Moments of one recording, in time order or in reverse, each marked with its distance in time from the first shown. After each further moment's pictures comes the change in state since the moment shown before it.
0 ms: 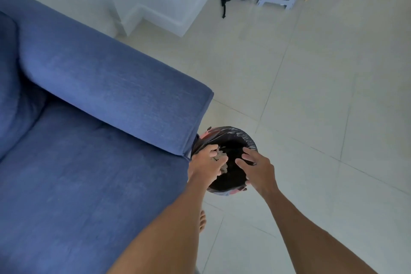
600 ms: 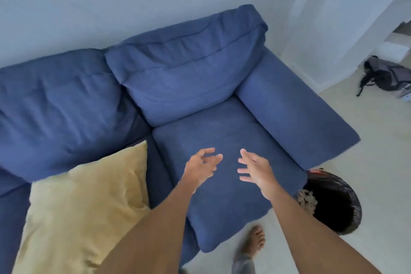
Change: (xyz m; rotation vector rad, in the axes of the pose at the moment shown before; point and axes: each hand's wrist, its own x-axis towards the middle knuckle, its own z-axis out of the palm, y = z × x) left_hand -0.342 -0.245 -0.298 -0.777 0.412 -0.063; right_hand -0.325 -0.125 0.264 -0.062 -0.606 -0.239
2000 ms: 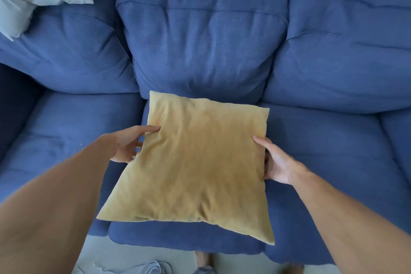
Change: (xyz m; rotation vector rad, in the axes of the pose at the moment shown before) left_hand -0.112 -0.212 -0.500 -0.482 0.250 -0.496; right_hand 0.024 0.014 0.330 -0.128 -0.695 0.409
